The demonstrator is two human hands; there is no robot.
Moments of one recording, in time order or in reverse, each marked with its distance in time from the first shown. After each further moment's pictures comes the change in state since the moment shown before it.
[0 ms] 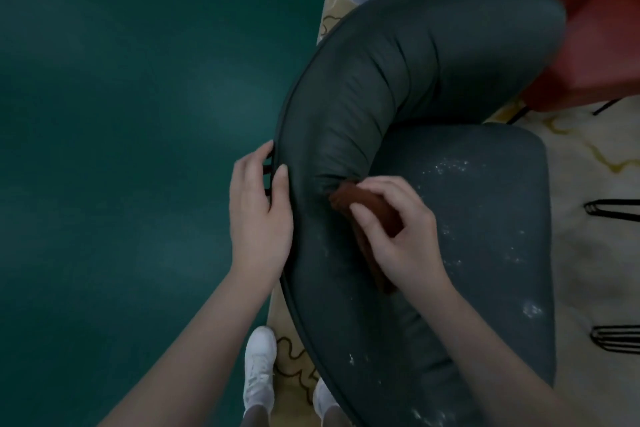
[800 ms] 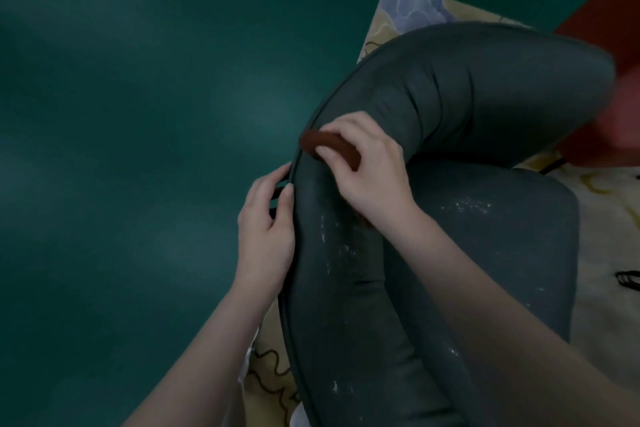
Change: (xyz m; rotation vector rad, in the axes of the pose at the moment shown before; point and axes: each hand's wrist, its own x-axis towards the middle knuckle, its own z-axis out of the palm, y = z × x) left_hand -0.009 -0.018 0.008 -0.198 0.105 -0.042; right_hand 0.100 -0.007 0.036 -0.180 -0.174 -0.259
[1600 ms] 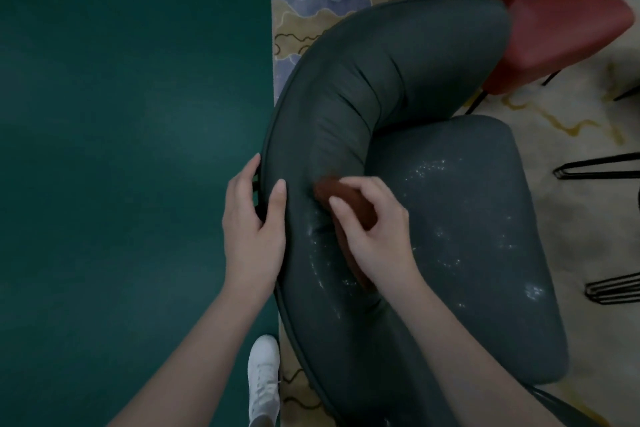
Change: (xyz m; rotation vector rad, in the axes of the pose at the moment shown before) left_hand 0.067 0.019 0.010 0.131 -0.293 0.034; right_hand -0.051 -0.007 0.006 0.104 0.341 0.513
